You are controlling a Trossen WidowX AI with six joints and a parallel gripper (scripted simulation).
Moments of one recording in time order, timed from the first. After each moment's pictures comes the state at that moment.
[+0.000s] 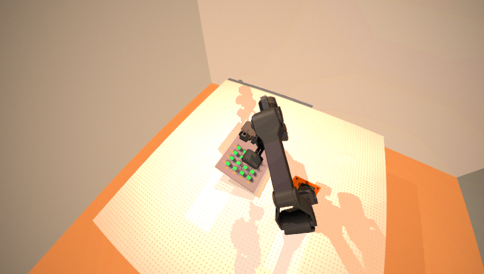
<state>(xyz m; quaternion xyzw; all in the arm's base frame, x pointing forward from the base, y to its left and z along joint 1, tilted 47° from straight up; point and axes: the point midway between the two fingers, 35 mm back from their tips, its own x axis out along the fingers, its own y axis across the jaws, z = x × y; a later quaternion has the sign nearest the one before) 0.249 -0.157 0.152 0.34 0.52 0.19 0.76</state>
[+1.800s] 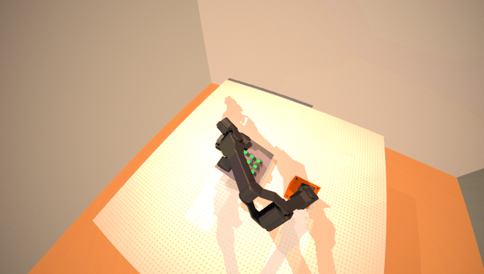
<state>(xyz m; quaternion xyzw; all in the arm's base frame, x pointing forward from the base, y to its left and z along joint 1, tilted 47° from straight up) 0.367 -0.066 0.080 0.33 0.54 0.20 0.75</state>
